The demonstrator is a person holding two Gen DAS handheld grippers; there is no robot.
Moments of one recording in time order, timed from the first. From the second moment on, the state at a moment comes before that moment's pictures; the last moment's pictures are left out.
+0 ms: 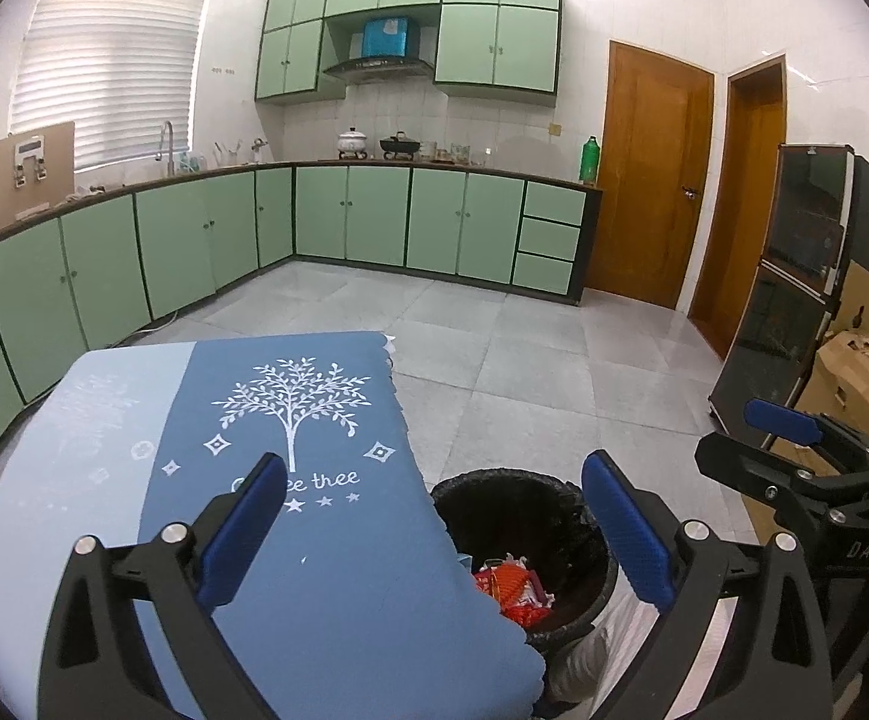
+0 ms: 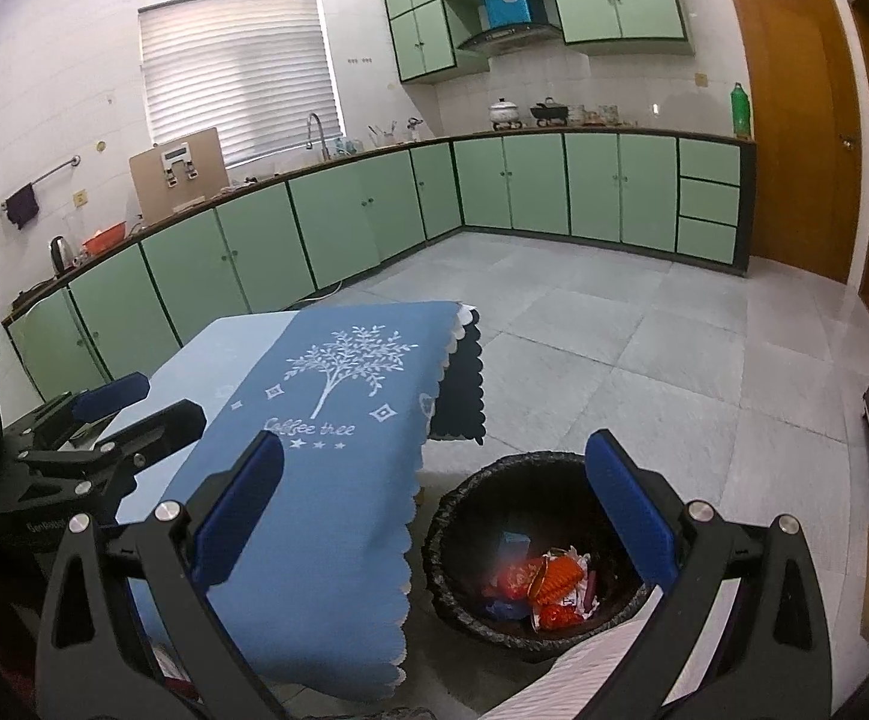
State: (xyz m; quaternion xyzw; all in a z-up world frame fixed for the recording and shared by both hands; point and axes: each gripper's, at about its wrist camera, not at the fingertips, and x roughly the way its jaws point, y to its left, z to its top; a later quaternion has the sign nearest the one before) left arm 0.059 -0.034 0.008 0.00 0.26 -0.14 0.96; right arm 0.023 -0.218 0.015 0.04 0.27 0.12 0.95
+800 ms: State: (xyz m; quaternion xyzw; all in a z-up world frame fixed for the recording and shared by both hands) left arm 0.045 -0.024 0.016 0.00 0.25 -0.14 0.96; right arm 0.015 -0.209 0.018 0.04 0.26 0.13 0.96
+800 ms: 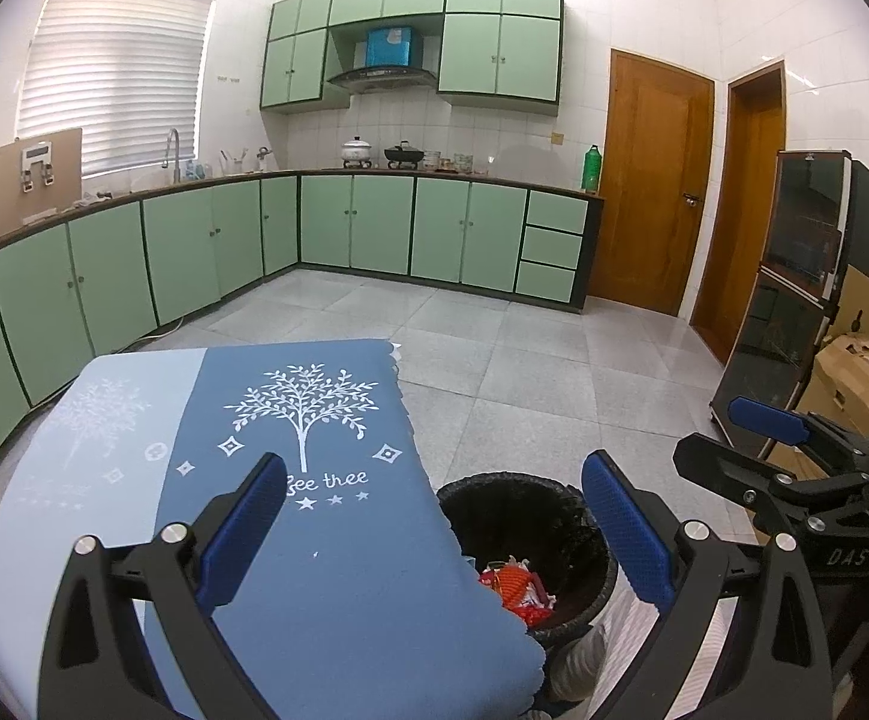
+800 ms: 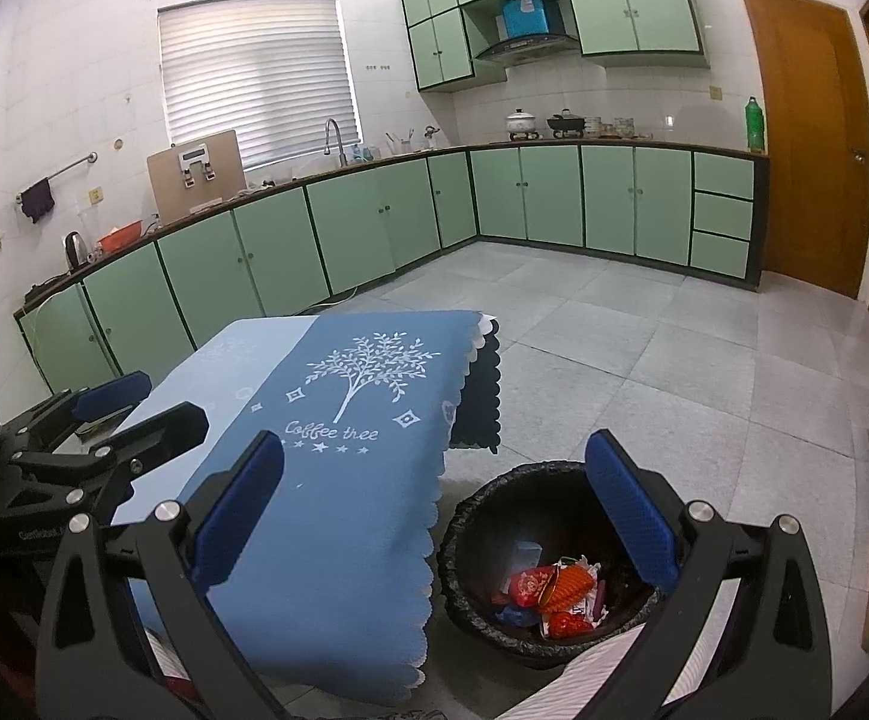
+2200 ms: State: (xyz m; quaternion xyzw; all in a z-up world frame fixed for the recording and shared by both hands) left arm 0.045 -0.027 0.018 0.00 0.25 -0.14 0.96; right arm 0.016 -0.208 0.018 0.03 0.26 0.13 0.96
